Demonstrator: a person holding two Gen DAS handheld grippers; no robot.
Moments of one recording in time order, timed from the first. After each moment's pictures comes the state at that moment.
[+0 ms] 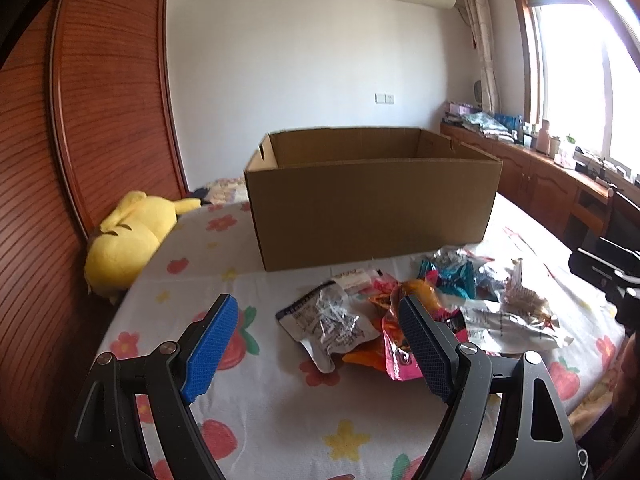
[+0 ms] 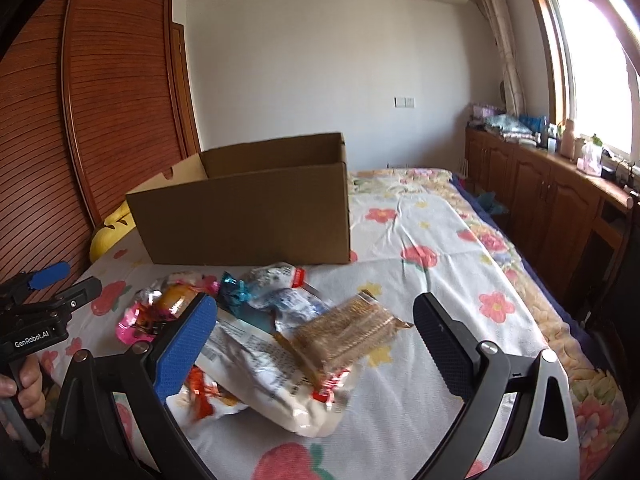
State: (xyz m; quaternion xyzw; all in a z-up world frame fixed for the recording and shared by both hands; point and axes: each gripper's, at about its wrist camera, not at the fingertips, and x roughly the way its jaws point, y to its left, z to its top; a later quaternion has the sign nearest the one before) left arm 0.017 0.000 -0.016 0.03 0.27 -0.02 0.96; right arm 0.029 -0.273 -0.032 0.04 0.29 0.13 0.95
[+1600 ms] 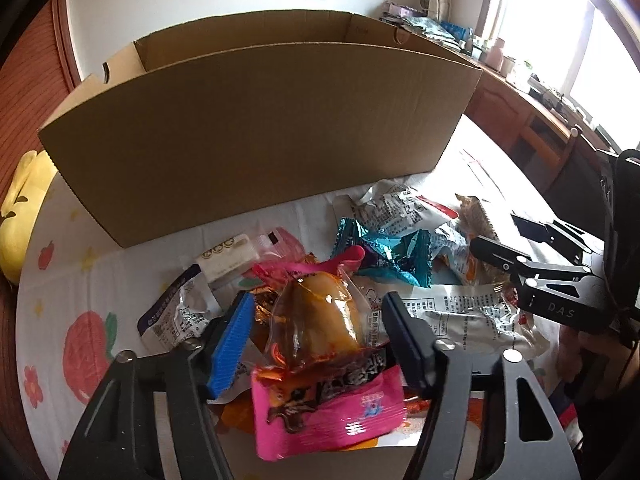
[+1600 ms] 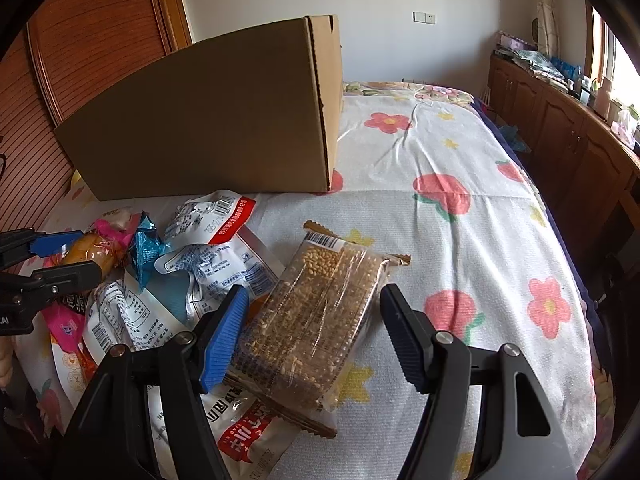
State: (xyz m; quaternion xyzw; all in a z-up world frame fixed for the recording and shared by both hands) left arm 0.134 -0.037 -0.016 0.03 0.46 -0.15 0.87; right arm 0.116 -0.274 -0.097 0.01 0.44 0.16 0.88
